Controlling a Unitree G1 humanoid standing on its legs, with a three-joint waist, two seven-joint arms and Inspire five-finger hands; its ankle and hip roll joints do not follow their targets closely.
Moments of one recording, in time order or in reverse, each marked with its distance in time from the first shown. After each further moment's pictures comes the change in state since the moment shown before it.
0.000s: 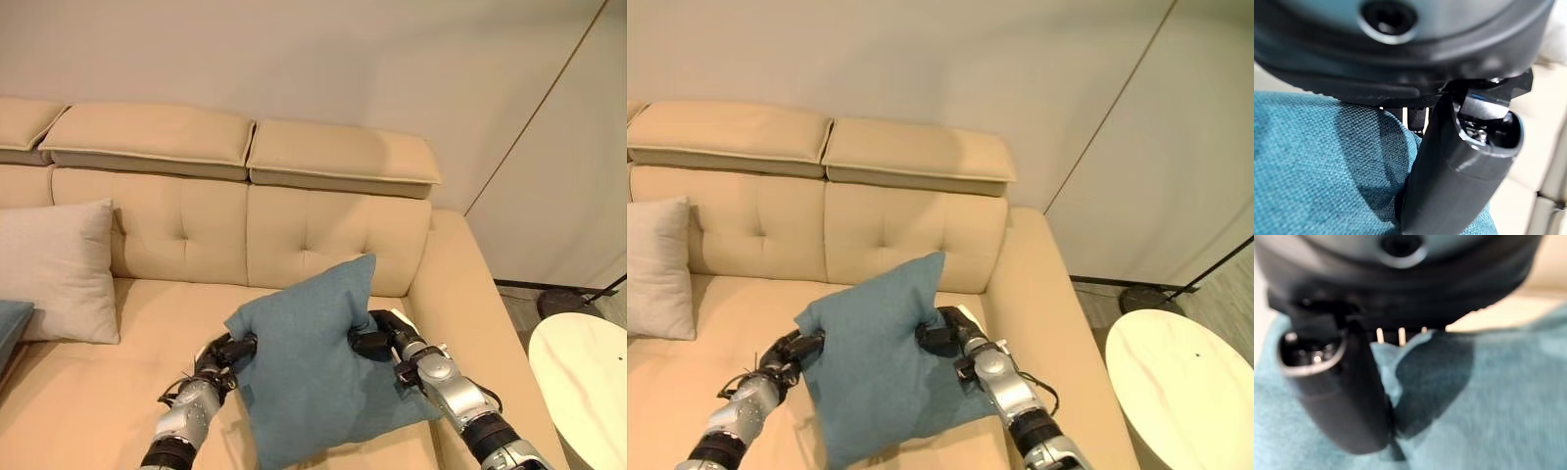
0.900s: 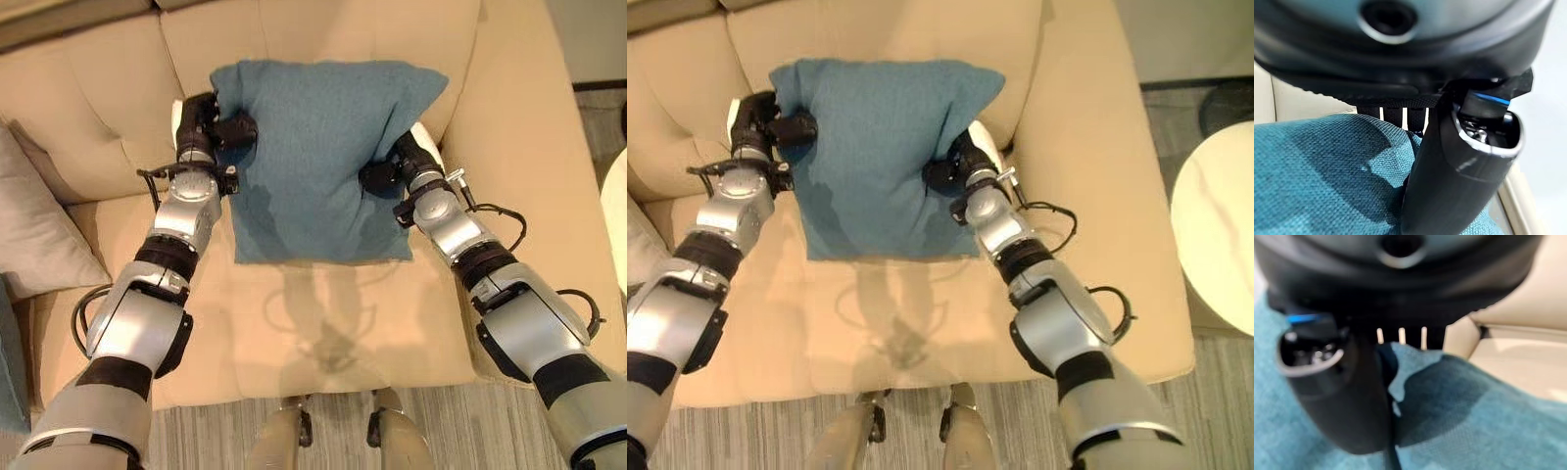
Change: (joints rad) left arm -1.034 0.175 -0.336 0.369 0.134 -0.196 0.165; right arm -0.955 -0.092 0.234 0.571 0.063 -0.183 -0.293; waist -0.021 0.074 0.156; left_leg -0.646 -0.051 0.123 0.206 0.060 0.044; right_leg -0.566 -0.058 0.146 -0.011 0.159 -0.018
